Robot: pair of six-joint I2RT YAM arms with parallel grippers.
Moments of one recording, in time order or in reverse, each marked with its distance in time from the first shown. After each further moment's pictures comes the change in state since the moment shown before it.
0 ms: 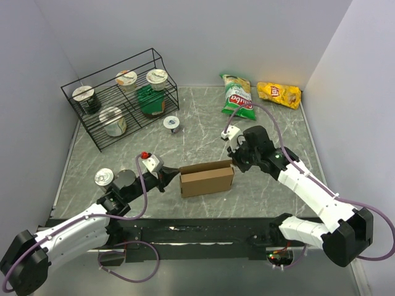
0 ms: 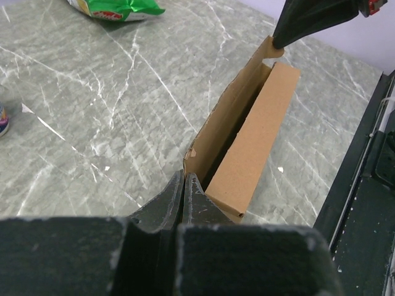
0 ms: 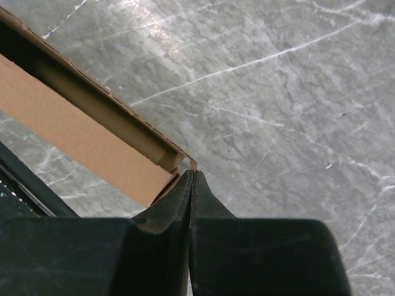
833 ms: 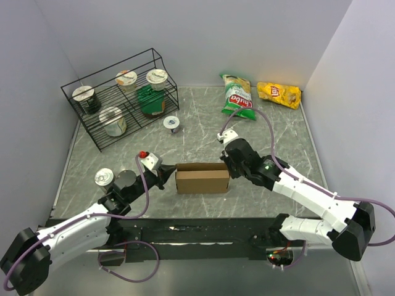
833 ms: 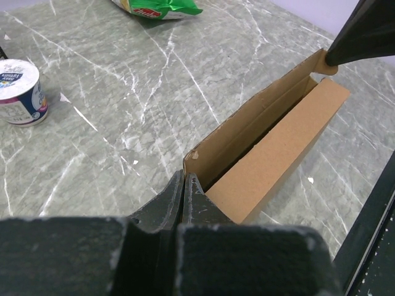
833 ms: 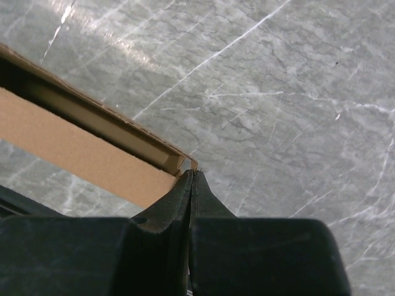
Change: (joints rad) left arm 0.003 0.025 -0.013 0.028 -0.113 0.006; right arm 0.278 -0.005 -0.008 -0.016 0.435 0.409
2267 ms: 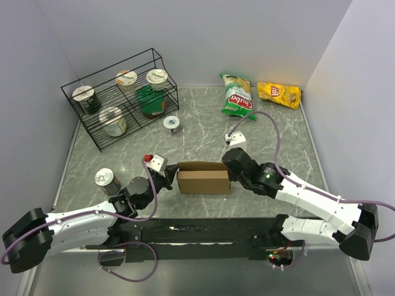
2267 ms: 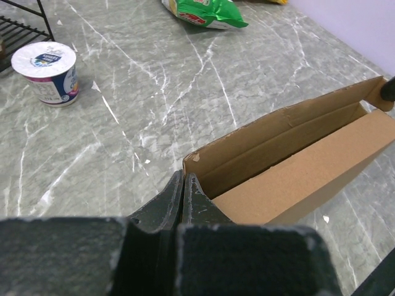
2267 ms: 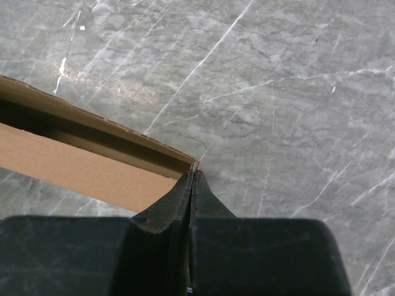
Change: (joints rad) left arm -0.248 0.133 0.010 0.122 -0.462 -0.079; right arm 0.133 -0.048 -0.032 -0.006 0.245 0.303
